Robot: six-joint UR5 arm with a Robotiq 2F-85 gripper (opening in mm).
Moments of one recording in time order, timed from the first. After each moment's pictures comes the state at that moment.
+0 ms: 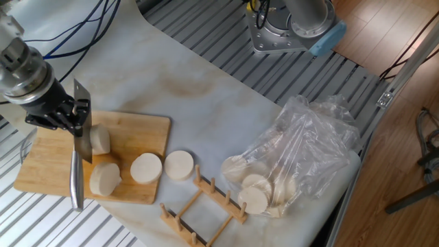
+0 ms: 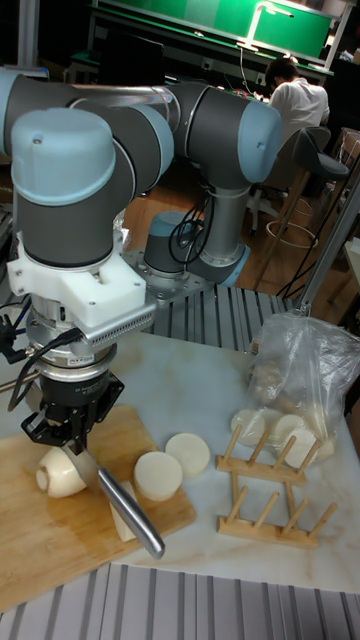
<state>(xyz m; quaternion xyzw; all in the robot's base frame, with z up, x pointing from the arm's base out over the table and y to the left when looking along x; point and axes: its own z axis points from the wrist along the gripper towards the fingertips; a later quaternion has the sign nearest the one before) 0.702 -0.103 0.128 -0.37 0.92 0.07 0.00</state>
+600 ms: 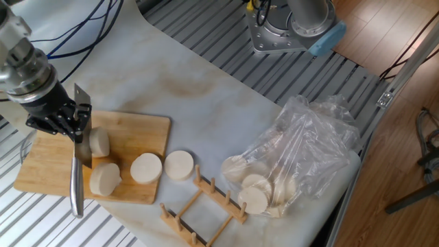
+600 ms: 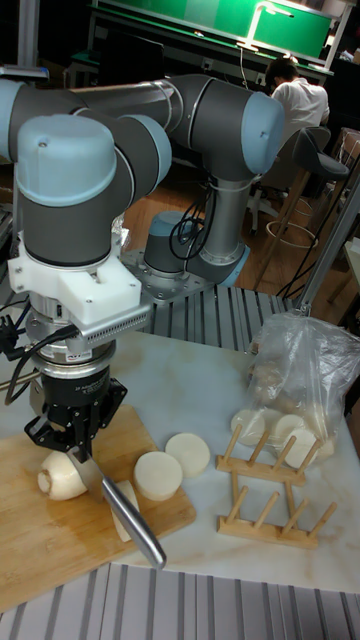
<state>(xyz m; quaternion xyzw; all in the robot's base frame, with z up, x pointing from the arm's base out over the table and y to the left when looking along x) 0.690 -0.120 0.117 -0.37 0.93 0.04 -0.01</state>
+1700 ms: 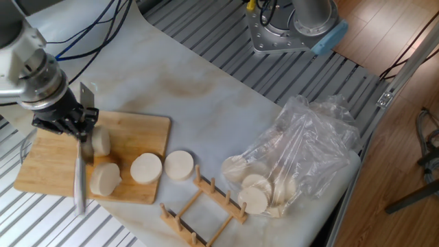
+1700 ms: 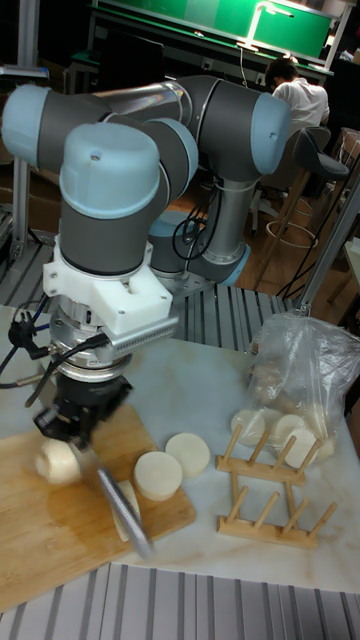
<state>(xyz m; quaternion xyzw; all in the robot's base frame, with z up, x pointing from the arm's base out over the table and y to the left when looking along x) 0.688 -0.103 0.124 -0.35 0.93 0.03 -0.02</state>
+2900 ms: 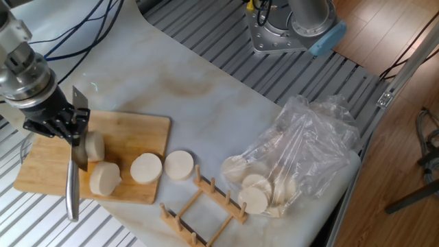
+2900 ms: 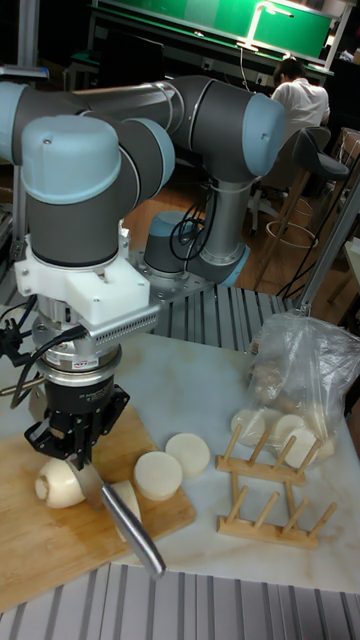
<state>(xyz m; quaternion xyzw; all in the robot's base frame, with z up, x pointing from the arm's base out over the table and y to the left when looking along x) 0.714 -0.094 0.123 -0.36 0.93 0.06 0.03</state>
